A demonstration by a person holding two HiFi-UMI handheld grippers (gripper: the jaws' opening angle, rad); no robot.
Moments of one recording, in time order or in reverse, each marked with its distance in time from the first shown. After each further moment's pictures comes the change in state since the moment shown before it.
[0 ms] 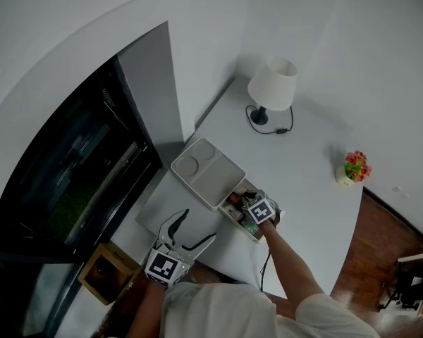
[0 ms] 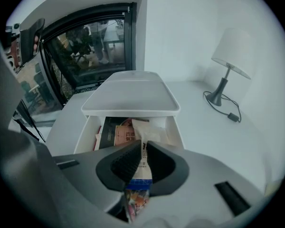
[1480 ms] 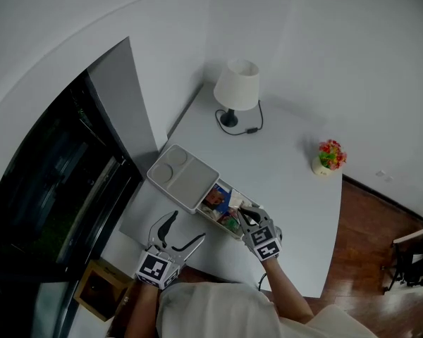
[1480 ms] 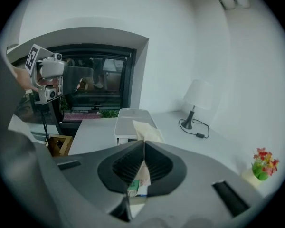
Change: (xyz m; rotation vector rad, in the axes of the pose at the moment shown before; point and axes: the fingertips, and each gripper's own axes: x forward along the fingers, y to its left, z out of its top) left arm 0.018 -0.031 0.007 0.006 -0.045 -0.080; right arm -0.183 0.035 0.011 0.034 -0.347 -0.180
